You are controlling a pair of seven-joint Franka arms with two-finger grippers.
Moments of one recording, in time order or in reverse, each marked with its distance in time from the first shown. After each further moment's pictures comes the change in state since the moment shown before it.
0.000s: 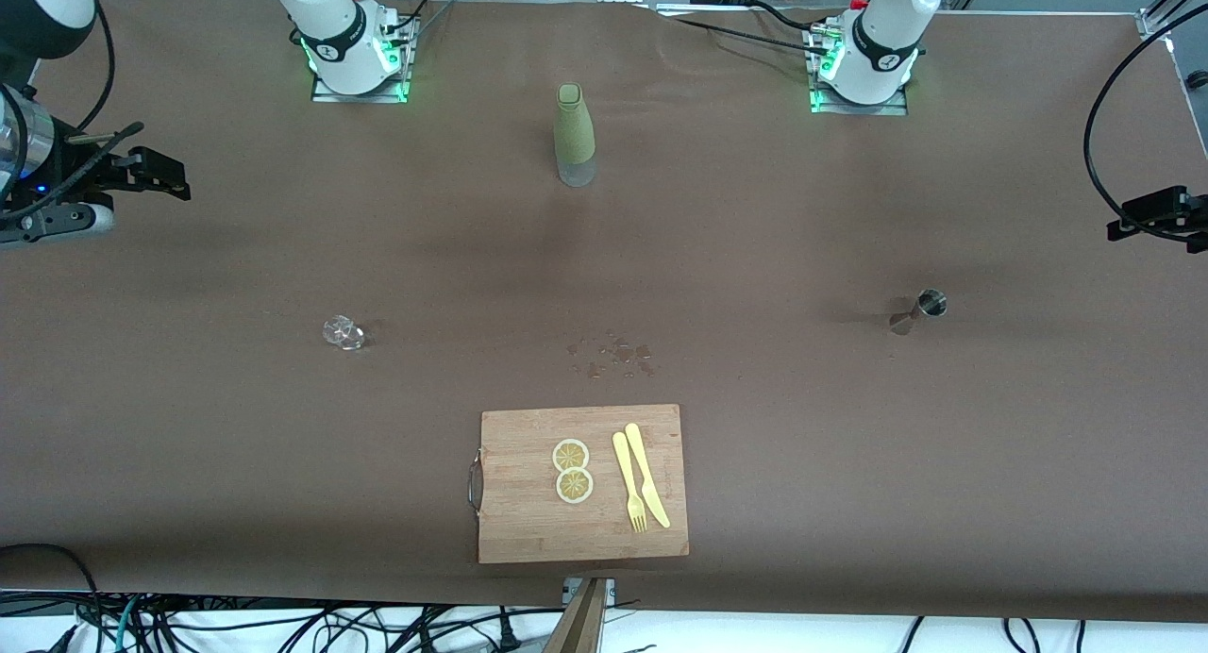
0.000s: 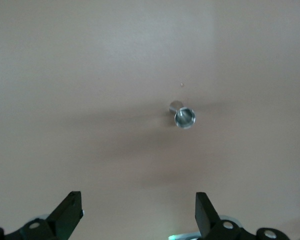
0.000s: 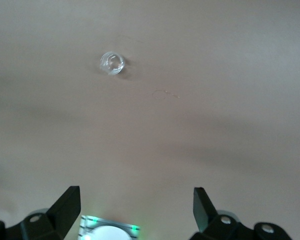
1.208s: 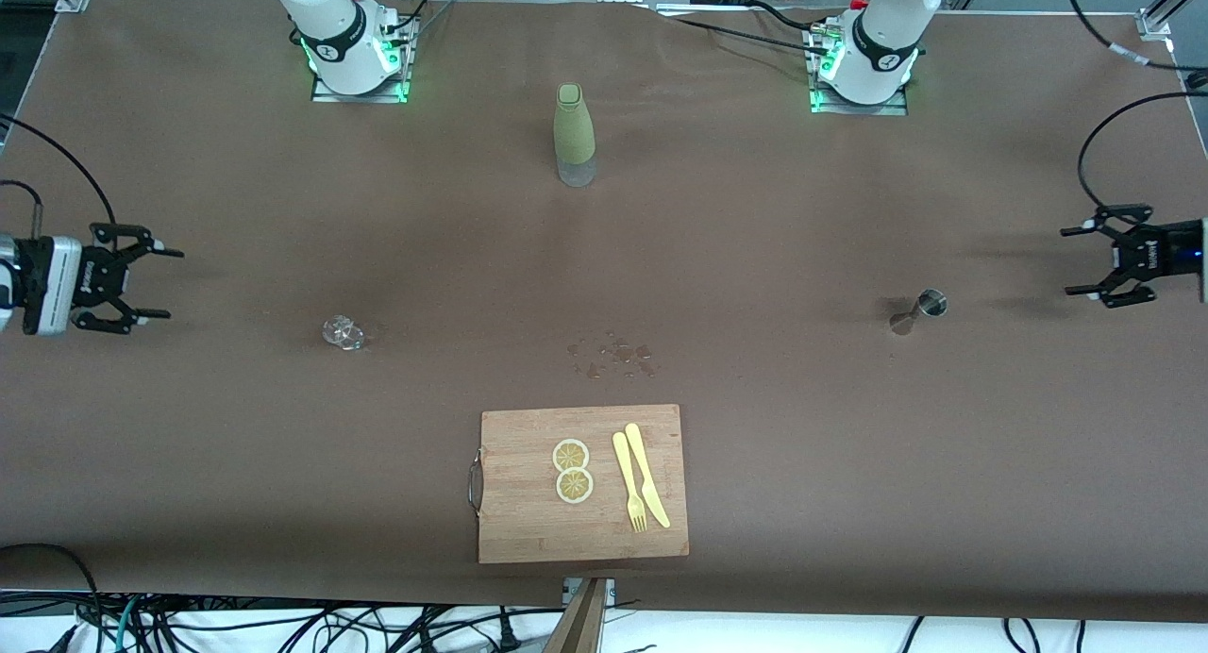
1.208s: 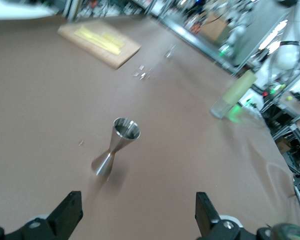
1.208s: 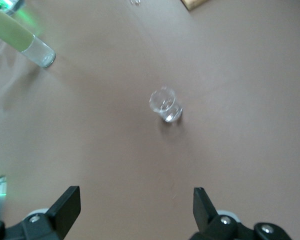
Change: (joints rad) left arm 0.361 0.475 0.197 -0.215 -0.876 -0.169 1.670; right arm -0.195 0.500 -0.189 0.140 0.643 0.019 -1.516
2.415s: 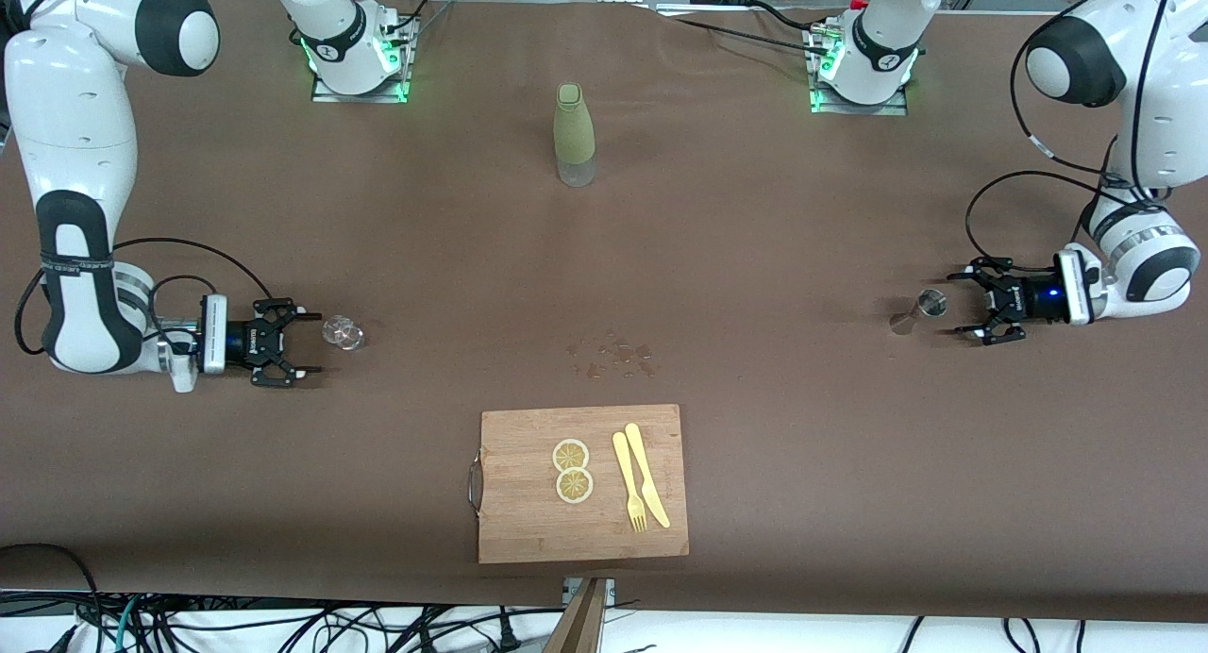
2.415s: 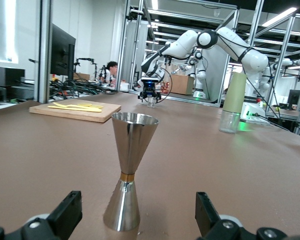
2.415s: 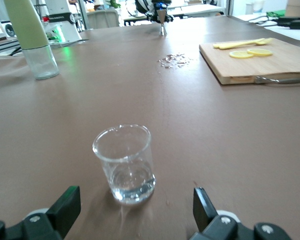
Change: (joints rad) left arm -0.084 0.347 -0.026 0.023 -0.338 -0.087 0.537; right arm -0.011 0.449 0.115 0.101 0.446 -0.036 -0.630
